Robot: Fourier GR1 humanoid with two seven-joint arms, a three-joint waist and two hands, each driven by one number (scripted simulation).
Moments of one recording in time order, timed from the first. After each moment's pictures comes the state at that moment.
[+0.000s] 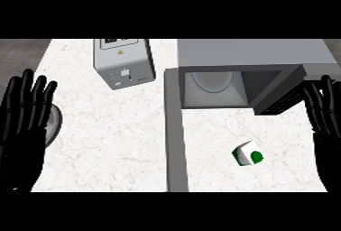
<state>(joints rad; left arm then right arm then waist) -0.01 0.08 -0.01 -2.10 0.00 0.01 0.01 0.03 -0.11 0.00 -2.10 0.03 0.00 -0.01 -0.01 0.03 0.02</state>
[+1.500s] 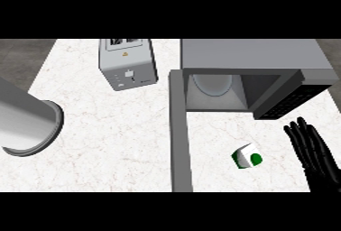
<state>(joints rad) 0.37 0.16 0.39 -2.32 0.62 -0.33 0.18 0.31 -0.11 0.03 -2.10 -0.02 0.22 -0.13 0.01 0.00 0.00</state>
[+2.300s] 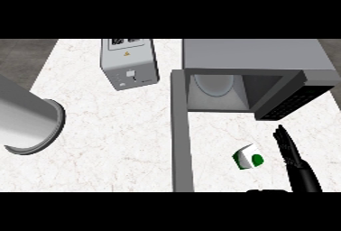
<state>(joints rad) 0.52 0.14 0.52 -2.31 0.74 -0.48 0.16 0.21 -0.11 -0.09 -1.46 0.14 0.14 -0.51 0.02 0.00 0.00</state>
